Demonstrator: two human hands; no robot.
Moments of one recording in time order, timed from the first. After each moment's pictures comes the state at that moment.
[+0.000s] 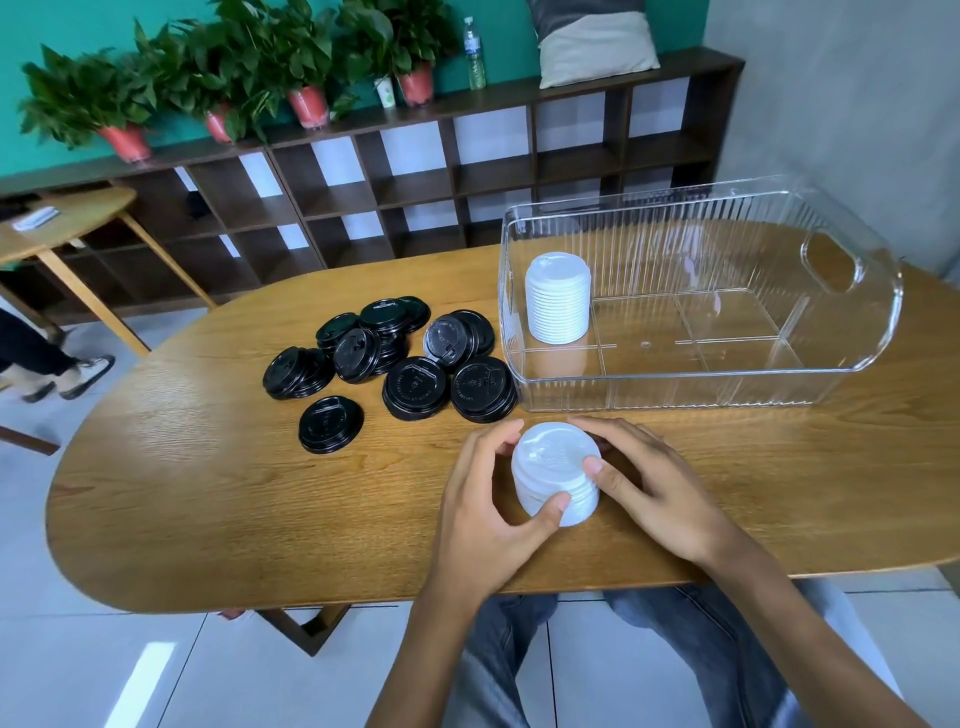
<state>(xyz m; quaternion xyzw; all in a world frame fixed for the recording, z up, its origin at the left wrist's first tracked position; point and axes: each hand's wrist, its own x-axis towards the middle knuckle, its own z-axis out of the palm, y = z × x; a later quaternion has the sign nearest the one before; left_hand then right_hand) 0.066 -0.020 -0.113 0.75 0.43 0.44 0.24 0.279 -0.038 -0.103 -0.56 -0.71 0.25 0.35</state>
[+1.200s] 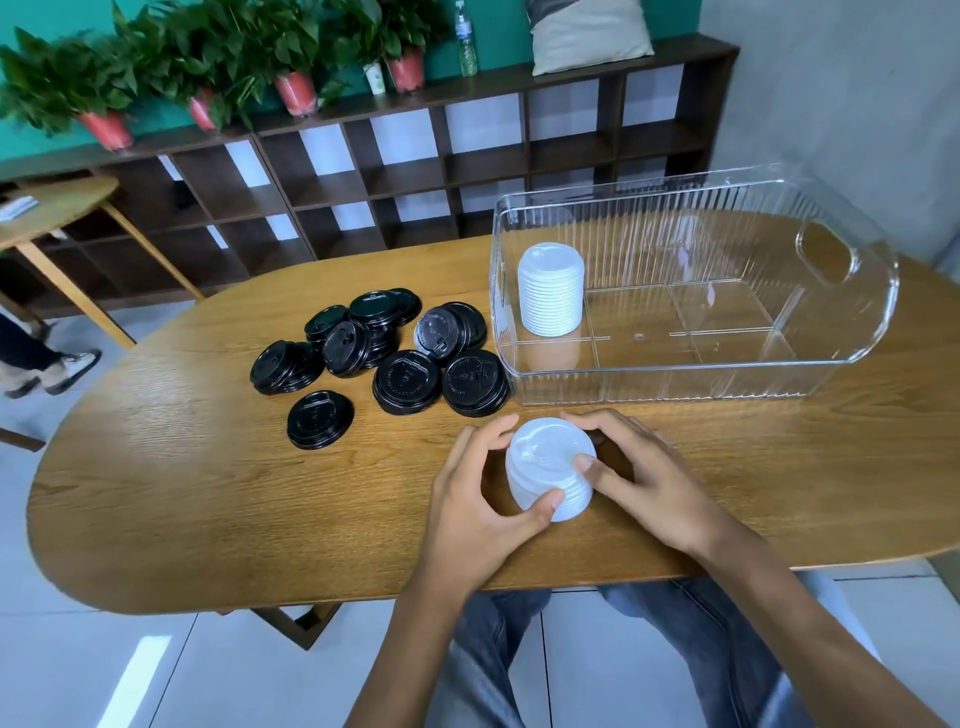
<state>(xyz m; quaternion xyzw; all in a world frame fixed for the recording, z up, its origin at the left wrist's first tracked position) 0.063 -0.014 -0.113 0.75 0.43 0.42 0.27 0.278 -0.036 -0.099 -0.56 -0.70 0.27 0.35</state>
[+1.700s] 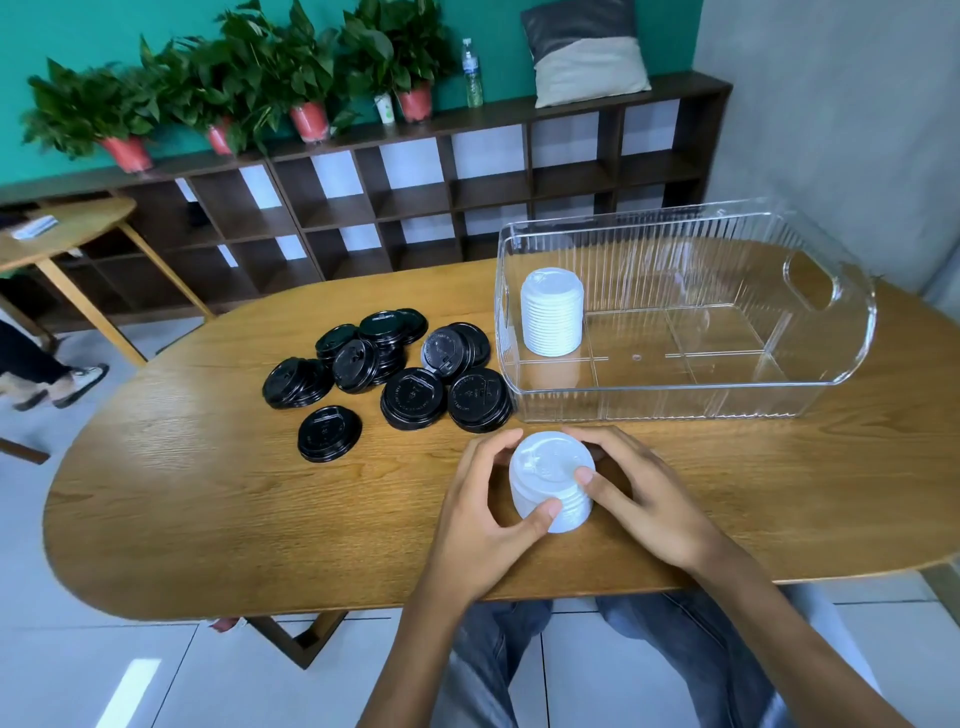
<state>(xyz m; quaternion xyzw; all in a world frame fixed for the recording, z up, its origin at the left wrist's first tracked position) 0.063 -0.012 -0.119 0.74 0.42 0.41 0.32 0.275 -0.042 -0.094 -0.56 -0.70 0.25 0.37</state>
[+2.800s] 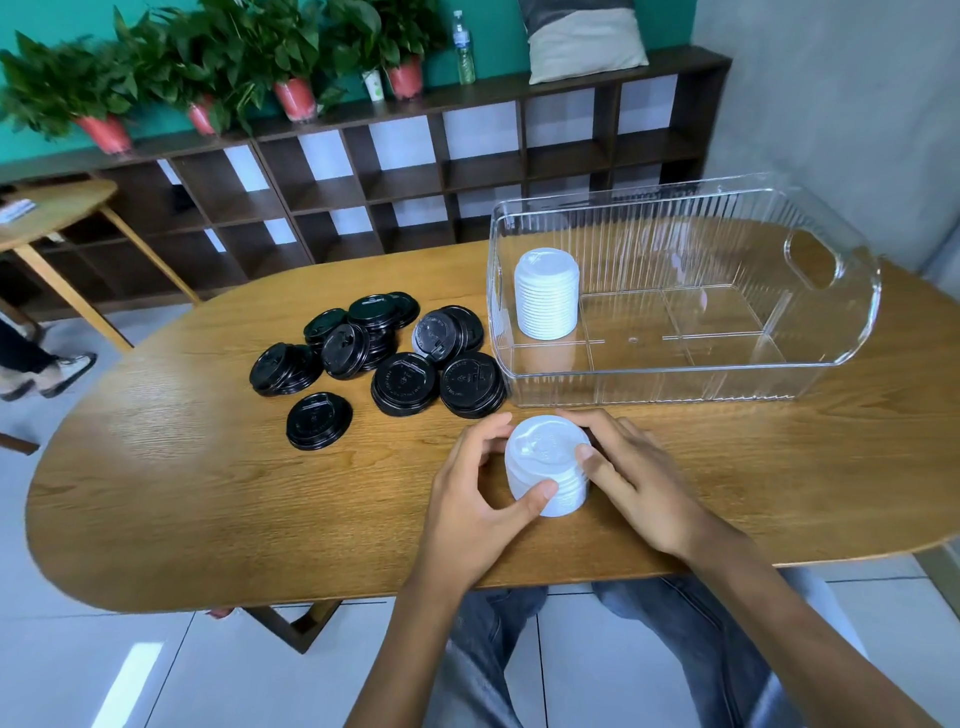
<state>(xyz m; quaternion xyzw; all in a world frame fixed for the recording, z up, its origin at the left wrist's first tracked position) 0.063 -0.008 -0.125 0.72 0.44 0.43 0.31 0.275 -0.038 -0.102 -0.57 -0.73 0.21 0.31</state>
